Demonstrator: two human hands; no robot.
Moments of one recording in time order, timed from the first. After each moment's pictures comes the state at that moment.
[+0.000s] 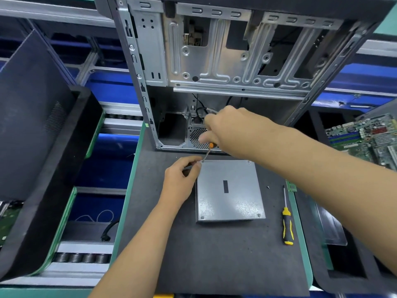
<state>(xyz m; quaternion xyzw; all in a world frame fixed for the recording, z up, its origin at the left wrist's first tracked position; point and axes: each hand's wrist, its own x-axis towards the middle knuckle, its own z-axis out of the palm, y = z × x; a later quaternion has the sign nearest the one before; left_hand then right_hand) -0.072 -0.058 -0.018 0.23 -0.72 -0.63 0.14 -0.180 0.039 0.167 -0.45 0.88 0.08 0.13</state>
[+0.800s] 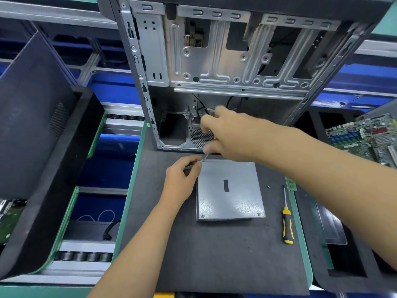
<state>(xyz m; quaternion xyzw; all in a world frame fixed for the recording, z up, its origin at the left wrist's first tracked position) -0.071 -0.058 -0.019 0.23 -0.74 -0.62 0.13 -0.176 0.044 0.171 -0.45 0.88 0.05 0.15</state>
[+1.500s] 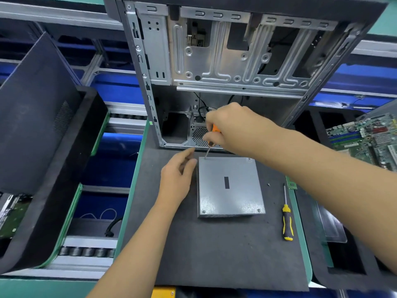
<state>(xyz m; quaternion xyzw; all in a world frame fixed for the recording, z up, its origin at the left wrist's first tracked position) -0.057 -0.061 -0.005 0.23 -0.76 -0.58 0.17 -0.177 0.046 0.163 -0.47 0.88 -0.02 0.08</state>
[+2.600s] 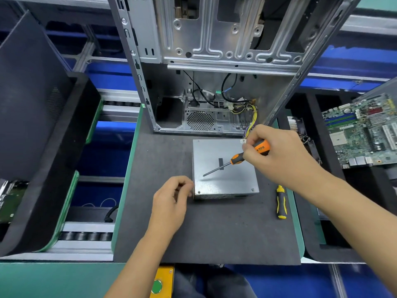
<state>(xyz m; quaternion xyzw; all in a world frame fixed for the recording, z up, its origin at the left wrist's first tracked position) 0.032 -0.021 -0.018 0.19 -0.80 -0.55 0.17 -0.131 0.156 0.119 -0.30 0.89 -0.33 0.07</state>
